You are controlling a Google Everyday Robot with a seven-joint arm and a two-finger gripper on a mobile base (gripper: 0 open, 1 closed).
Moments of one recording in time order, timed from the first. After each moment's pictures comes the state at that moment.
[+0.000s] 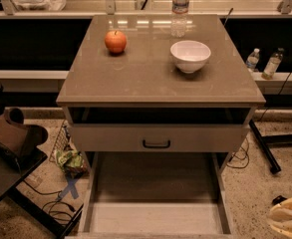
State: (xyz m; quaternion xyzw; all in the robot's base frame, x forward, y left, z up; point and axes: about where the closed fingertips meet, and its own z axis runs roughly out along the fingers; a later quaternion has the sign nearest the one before) arm 0.280 -0.277 0.747 -0.57 0.79 0.05 0.22
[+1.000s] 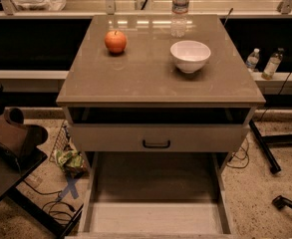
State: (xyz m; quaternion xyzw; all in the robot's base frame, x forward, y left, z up) arm 0.250 -0.261 0.600 -0.55 0.77 0.12 0.30
